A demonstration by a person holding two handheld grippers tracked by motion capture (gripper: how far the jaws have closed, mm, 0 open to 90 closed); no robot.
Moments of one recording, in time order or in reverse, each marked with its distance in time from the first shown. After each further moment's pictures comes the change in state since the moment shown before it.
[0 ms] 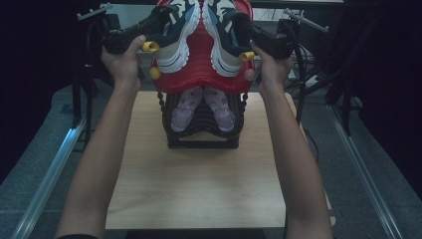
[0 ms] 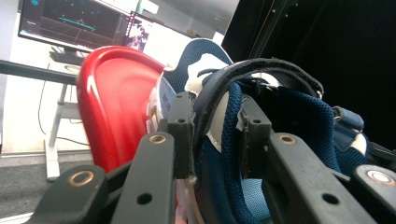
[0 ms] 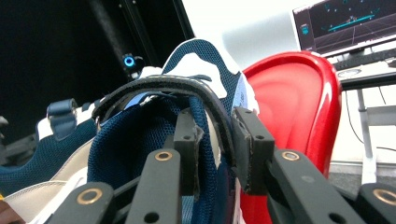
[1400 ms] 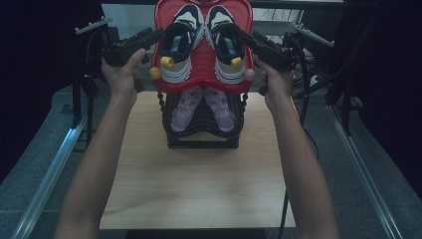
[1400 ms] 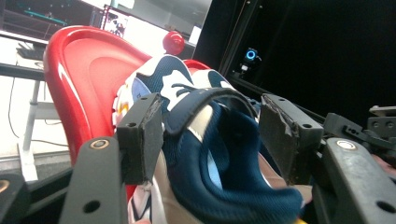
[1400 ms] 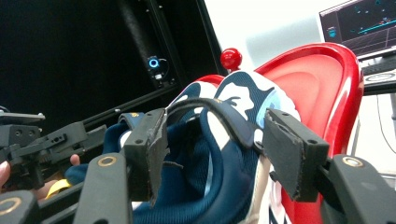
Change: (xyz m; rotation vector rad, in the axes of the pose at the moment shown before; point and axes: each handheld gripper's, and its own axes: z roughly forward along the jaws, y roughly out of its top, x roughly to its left) left arm -0.003 -0.018 -0.027 0.015 -0.091 0.026; right arm -0.002 -0.017 -0.028 -0.035 0.109 0.003
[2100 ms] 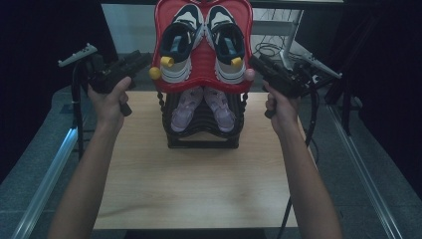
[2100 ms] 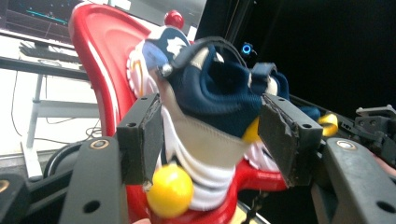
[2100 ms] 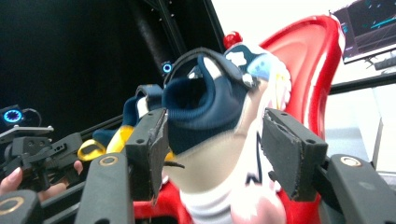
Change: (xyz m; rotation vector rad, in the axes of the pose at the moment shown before) left arm 0.002 -0.041 -0.050 0.007 -0.018 0.017; right arm -0.013 -0.042 -0.046 -0.032 0.055 0.052
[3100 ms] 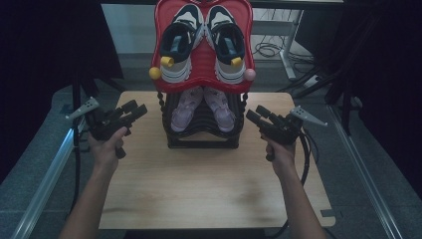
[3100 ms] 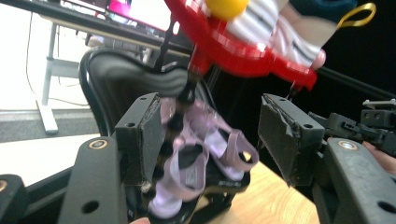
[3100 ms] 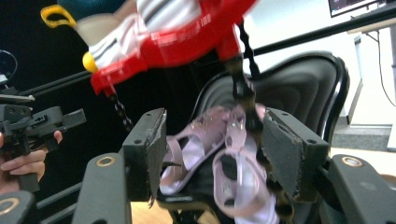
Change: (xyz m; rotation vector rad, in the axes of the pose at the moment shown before) left arm 0.027 -0.110 -0.052 0.095 0.047 -0.039; right arm -0.027 -0.113 -0.056 0.133 -0.049 -0.021
